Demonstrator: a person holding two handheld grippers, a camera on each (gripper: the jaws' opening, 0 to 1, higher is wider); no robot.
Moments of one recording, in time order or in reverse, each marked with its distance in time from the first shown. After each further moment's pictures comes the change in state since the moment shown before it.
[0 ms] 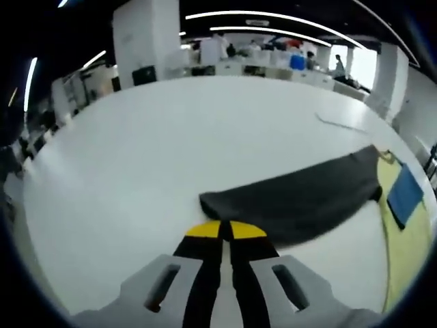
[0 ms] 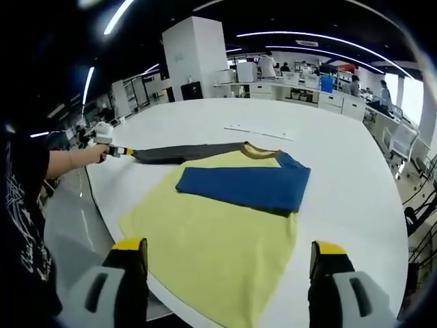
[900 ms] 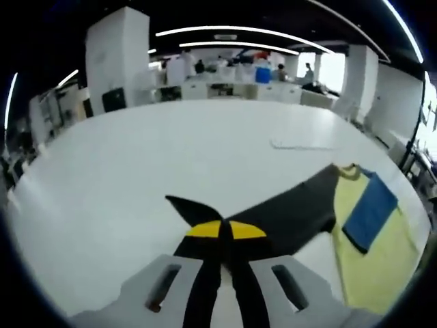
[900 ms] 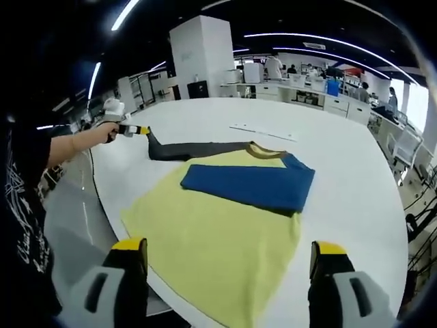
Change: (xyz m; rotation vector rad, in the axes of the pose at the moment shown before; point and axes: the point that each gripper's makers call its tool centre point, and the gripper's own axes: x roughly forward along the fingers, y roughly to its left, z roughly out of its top) left arm -0.010 -0.088 0.068 0.079 -0.108 -0.179; right arm -0.001 0.005 -0.002 -0.049 -0.017 0.007
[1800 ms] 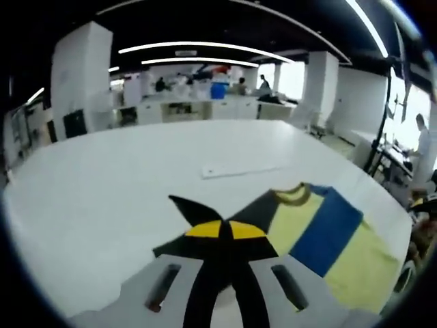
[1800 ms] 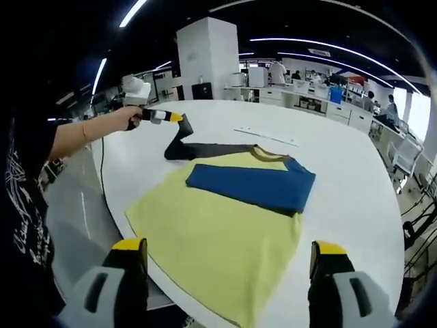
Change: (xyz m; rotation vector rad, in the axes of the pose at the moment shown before) left arm 0.013 -0.139 0.050 0.075 -0.102 -0.245; right arm -0.012 0.012 -0.009 -0.030 -0.002 0.013
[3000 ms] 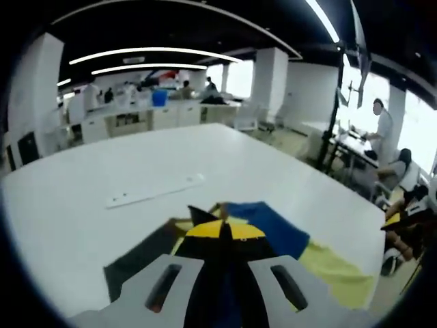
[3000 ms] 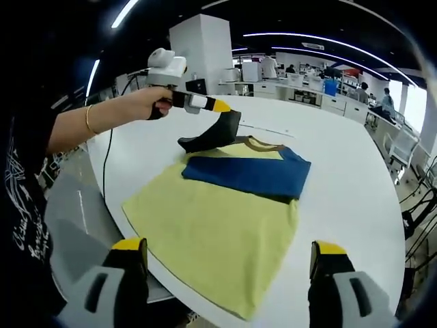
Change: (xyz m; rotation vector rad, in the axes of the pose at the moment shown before) left arm 0.056 -0.184 0.025 0.119 -0.014 -0.309; right arm -0.004 -0.006 -0.017 0.037 0.031 -0.023
